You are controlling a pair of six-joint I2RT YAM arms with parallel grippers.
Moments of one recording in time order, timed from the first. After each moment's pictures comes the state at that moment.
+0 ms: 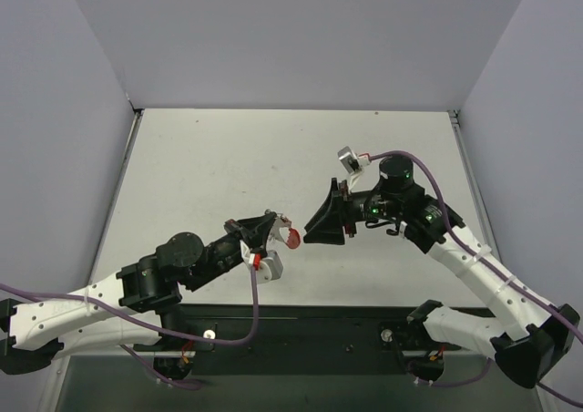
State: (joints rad) left arm -1.26 0.72 0.81 -0.10 -0.30 0.81; right arm 0.62 1.08 1.00 -0.27 -0.98 0.34
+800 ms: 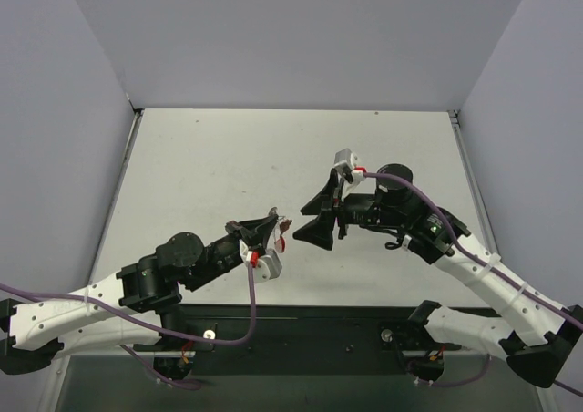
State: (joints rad) left arm -1.26 0.72 0.81 -0.10 -0.27 0.75; right arm 0.77 1.01 1.05 -0.29 -0.59 0.12
